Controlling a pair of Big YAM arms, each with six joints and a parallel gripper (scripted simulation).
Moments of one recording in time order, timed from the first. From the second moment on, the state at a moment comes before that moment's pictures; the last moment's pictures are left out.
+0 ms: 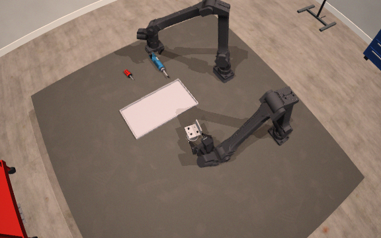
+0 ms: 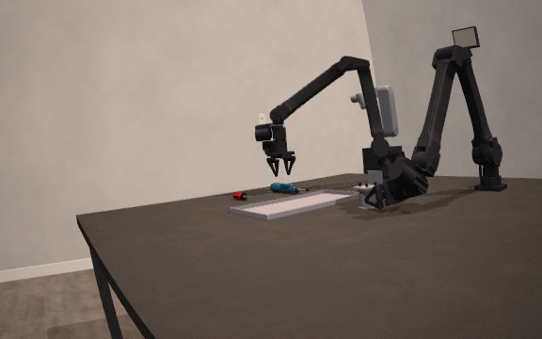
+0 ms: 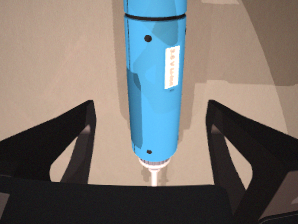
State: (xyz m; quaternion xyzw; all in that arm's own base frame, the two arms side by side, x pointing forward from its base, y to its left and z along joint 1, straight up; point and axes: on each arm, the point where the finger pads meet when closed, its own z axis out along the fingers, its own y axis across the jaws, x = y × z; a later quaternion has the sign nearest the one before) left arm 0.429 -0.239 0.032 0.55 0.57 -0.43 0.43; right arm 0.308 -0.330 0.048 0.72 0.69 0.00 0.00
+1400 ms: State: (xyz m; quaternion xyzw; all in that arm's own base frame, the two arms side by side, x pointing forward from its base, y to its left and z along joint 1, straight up) left arm 0.430 -0.212 0.071 0.56 0.56 -0.43 0.43; right arm 0.308 -0.330 0.048 0.72 0.69 0.00 0.00
